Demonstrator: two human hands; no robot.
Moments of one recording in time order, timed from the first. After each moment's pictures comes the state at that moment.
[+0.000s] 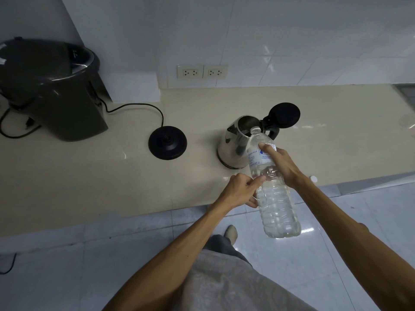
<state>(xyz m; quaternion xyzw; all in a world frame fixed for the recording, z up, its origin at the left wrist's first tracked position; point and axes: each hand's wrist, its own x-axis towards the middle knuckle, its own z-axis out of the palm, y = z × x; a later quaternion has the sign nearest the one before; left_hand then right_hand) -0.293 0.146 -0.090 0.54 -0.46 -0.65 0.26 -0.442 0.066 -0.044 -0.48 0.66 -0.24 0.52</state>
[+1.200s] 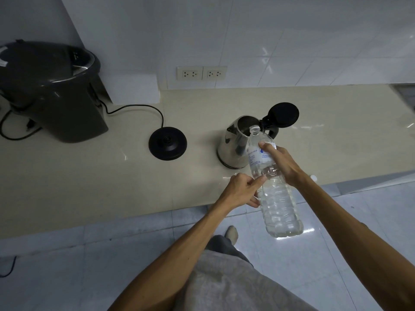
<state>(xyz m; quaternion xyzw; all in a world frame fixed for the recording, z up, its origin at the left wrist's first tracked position) -0.292 0.151 -0.085 0.53 -0.47 -0.65 0.27 -0.441 0.069 -0.037 -0.50 0.65 -0.23 0.52</state>
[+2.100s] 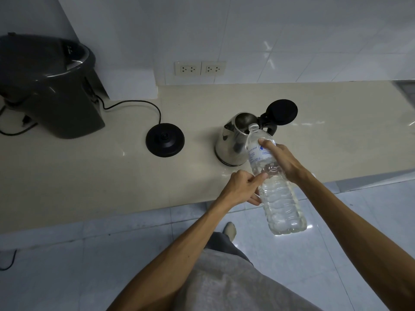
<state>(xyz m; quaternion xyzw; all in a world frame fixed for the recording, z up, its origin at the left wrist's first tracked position) -0.305 0.148 -0.081 0.54 -0.45 -0.66 0.27 -0.454 0.060 -0.038 -0.51 0.64 -0.20 0.53</state>
